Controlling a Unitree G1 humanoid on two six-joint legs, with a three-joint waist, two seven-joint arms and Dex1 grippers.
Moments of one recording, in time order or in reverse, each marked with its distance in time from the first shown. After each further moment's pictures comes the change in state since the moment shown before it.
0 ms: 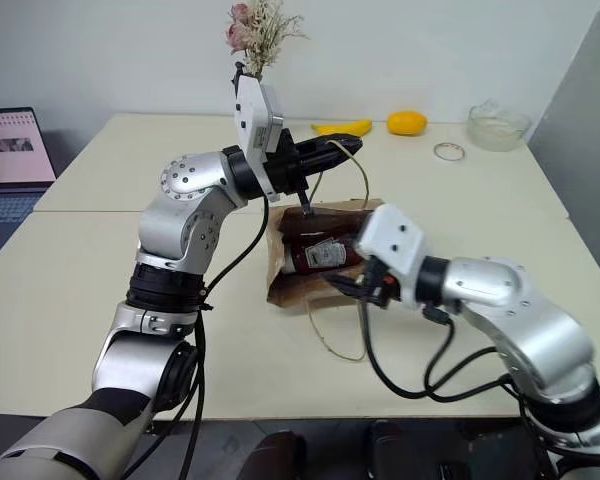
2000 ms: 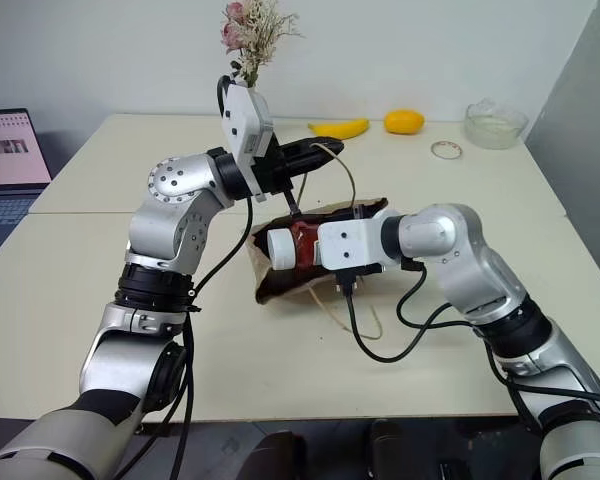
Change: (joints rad) left arm 0.012 0.050 0.000 0.072 0.068 -0.098 0.015; right arm -0.226 0.004 0.108 0.389 -0.525 -0.570 0.487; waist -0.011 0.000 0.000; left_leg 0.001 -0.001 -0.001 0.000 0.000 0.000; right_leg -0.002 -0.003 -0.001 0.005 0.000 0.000
